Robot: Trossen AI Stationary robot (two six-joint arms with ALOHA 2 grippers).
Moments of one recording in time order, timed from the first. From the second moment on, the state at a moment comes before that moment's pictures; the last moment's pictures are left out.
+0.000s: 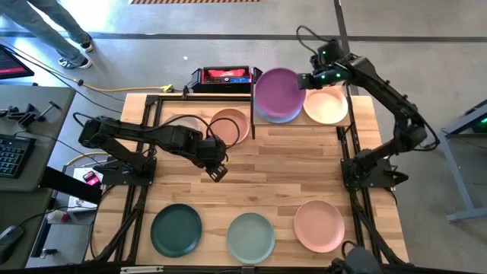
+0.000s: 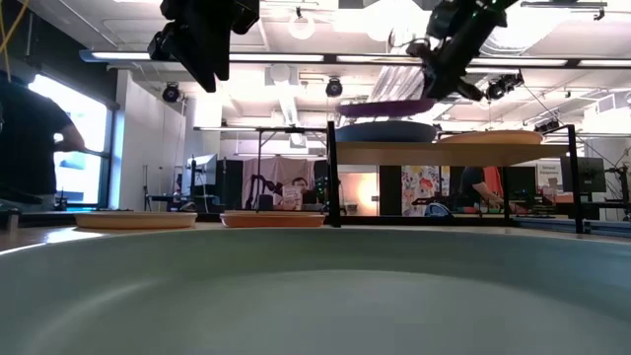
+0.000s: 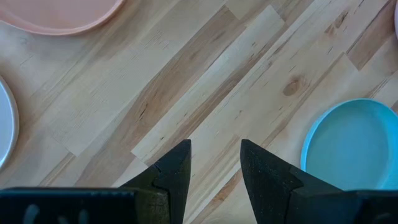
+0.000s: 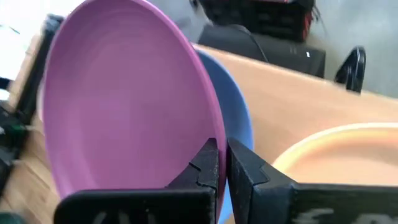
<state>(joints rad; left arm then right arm) -0.10 1.51 1.35 -1.07 -0.10 -0.85 -0.94 1.46 1.46 -0.94 -0.27 0.38</state>
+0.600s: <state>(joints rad) -0.10 1.51 1.35 -1.07 -0.10 -0.85 -0.93 1.51 1.46 -0.95 -0.21 0.36</state>
